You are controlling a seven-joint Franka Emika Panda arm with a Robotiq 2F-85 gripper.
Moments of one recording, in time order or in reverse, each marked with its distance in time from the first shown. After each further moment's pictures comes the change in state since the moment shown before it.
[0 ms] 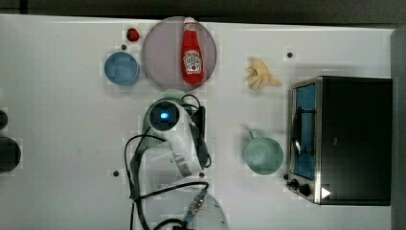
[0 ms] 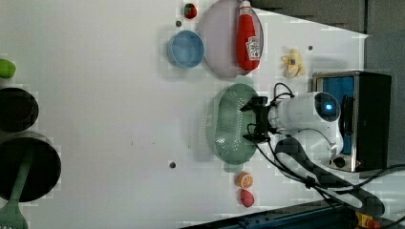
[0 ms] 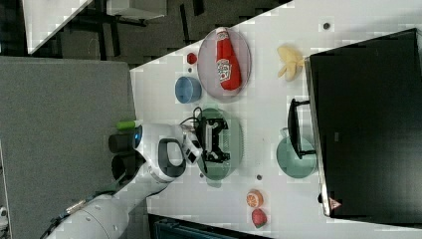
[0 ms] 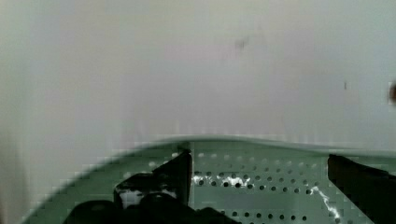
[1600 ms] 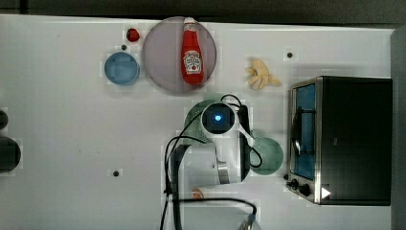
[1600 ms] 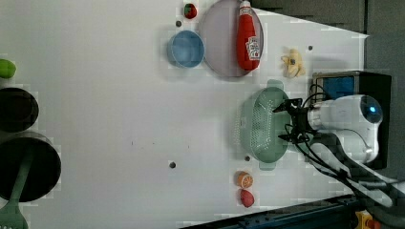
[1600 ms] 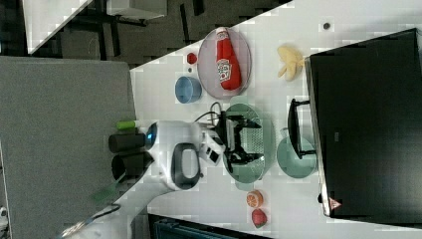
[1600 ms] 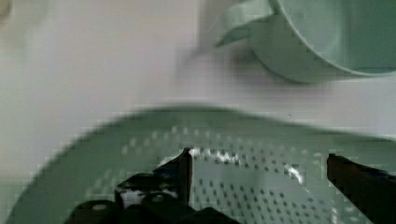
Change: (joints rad) arm -0.035 -0.127 -0.172 -0.059 0.031 -0.018 -0.393
